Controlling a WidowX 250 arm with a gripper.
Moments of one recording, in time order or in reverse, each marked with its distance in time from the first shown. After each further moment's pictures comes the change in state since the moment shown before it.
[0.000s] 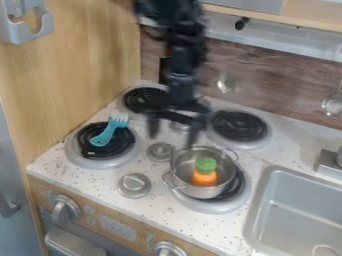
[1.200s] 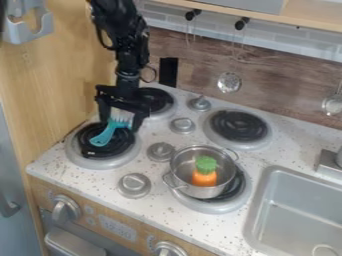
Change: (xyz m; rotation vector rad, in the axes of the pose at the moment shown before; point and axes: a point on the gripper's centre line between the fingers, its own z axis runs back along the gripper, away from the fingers) arm 0.069 0.103 -0.051 0.162 -0.029 0.105
